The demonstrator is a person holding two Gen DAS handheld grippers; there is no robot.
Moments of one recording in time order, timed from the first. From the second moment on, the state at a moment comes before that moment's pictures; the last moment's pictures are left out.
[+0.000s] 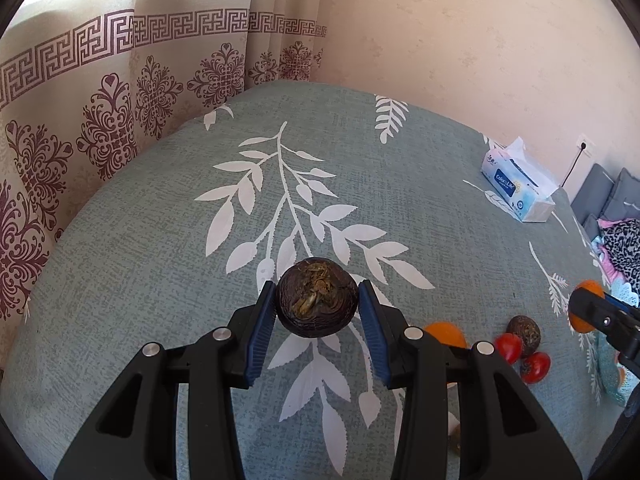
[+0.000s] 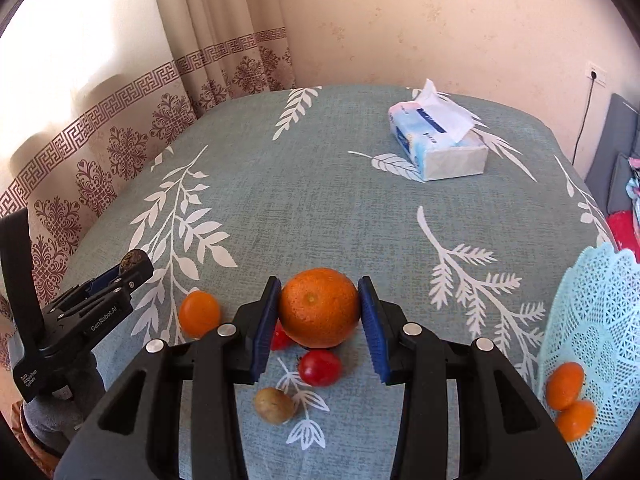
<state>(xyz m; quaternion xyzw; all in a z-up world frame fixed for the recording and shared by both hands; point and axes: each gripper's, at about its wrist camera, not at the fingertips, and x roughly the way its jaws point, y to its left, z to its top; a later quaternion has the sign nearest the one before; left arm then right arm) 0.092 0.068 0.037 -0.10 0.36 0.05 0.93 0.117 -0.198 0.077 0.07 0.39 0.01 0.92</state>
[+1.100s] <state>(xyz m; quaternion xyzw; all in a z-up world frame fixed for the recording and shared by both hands) 0.090 0.055 0.032 -0.08 0.36 0.05 0.93 -0.033 -0.389 0.054 0.22 0.37 -0.26 0.86</state>
